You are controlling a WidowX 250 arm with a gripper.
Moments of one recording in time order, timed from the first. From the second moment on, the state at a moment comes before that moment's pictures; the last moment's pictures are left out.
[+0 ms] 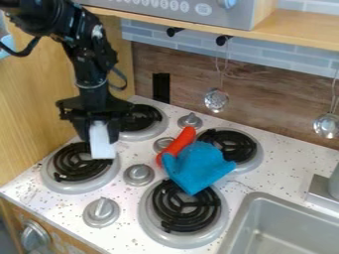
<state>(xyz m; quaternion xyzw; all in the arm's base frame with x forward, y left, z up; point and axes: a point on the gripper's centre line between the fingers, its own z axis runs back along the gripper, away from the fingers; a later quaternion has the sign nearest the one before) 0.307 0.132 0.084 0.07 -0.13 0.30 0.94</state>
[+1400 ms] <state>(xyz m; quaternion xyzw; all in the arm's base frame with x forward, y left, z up) 0.286 0.128 0.029 0.09 -0.04 0.30 0.95</state>
